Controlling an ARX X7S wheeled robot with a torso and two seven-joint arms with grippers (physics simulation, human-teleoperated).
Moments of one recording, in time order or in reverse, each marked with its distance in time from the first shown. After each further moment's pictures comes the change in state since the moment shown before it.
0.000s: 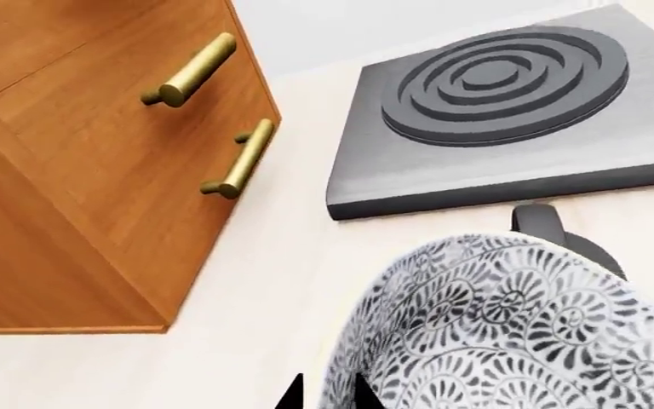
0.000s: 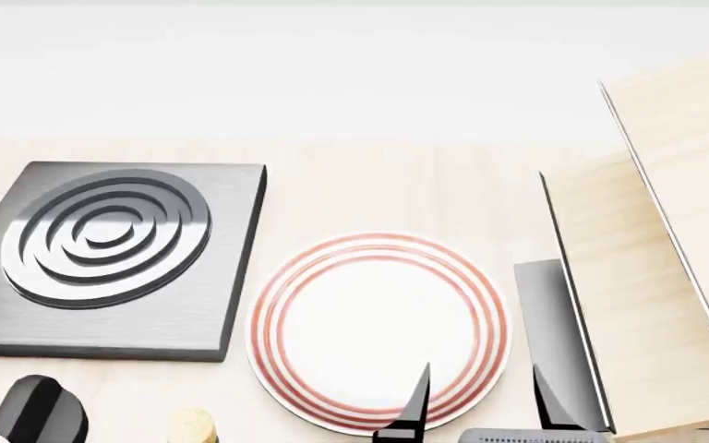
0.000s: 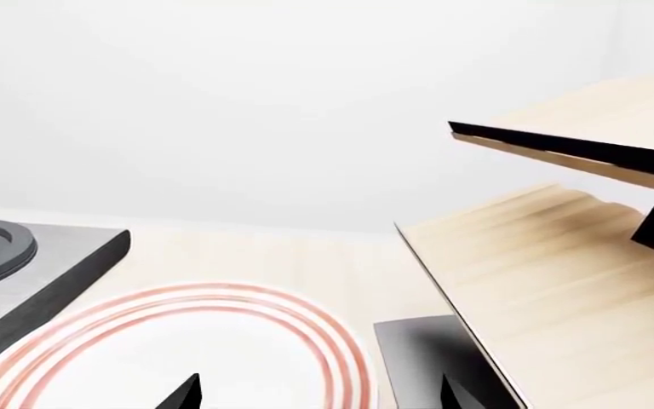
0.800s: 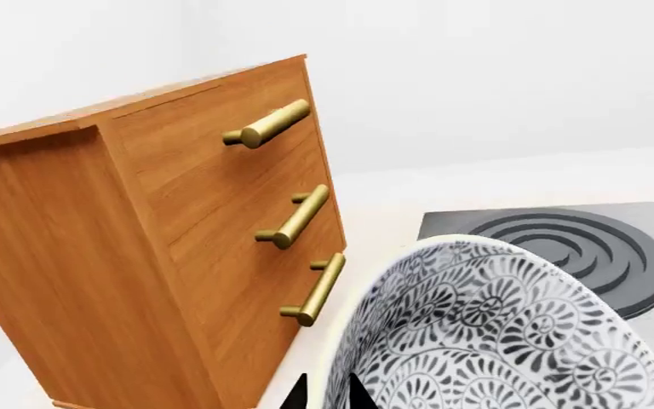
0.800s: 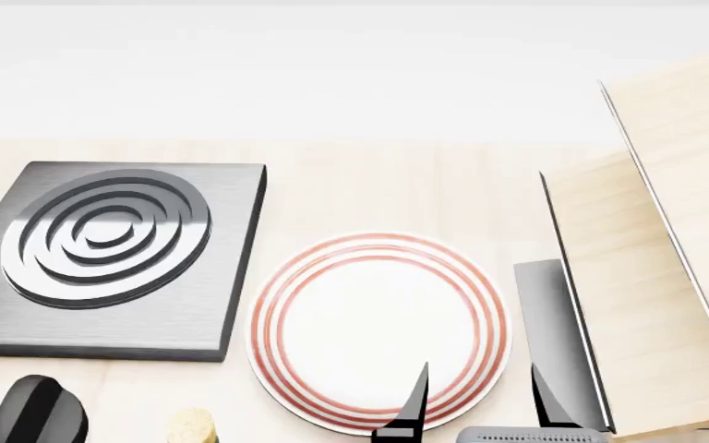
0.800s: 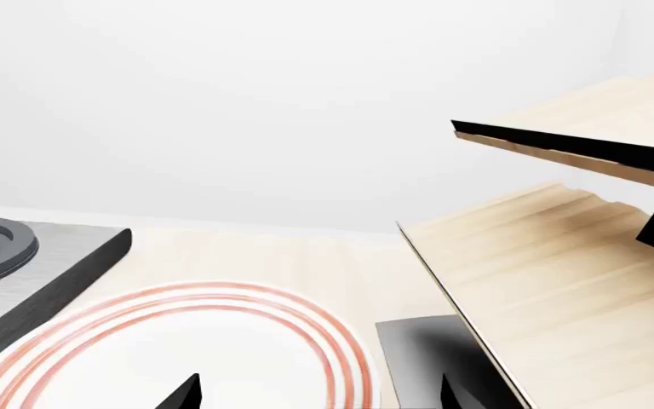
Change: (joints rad) left arm -0.062 0.009 -0.326 0.194 -0.214 -0.094 -0.060; right arm 0.009 0.005 -0.012 0.010 0.007 -0.003 0.005
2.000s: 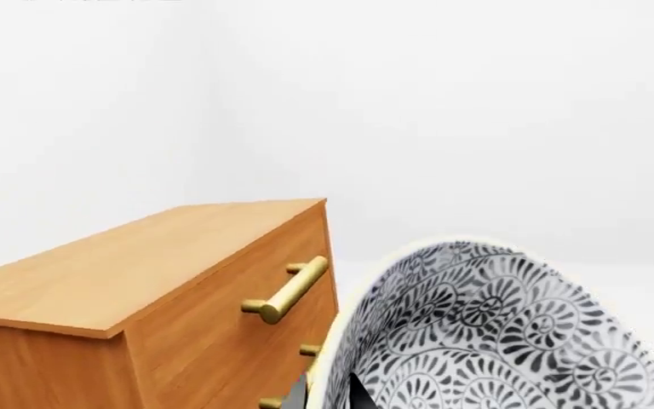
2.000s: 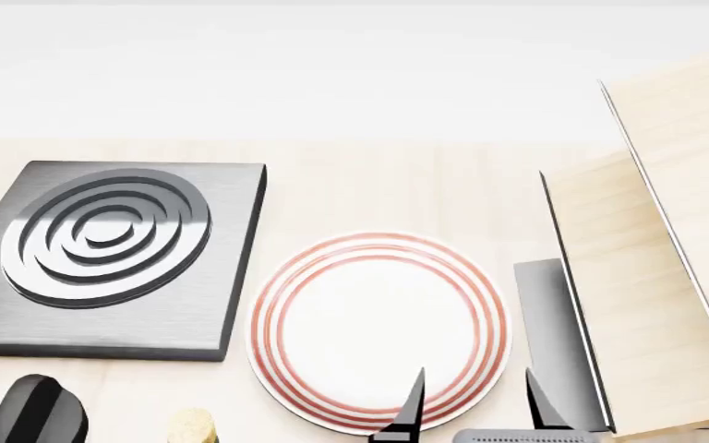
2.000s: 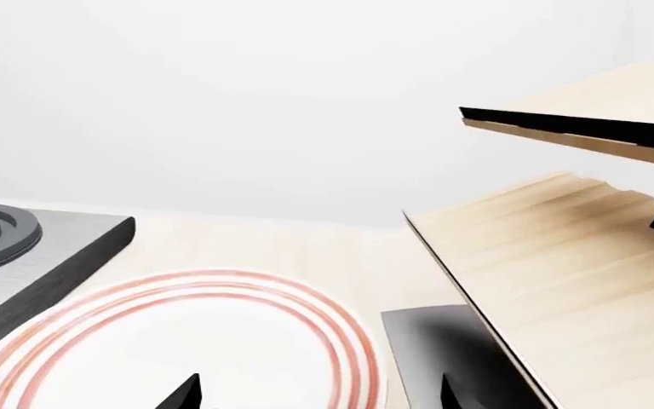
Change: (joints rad) left arm -0.538 -0.231 0.107 -0.162 -0.304 -0.137 -0.206; right arm 0.011 0.000 -0.021 0.041 0.008 -0.021 0.002
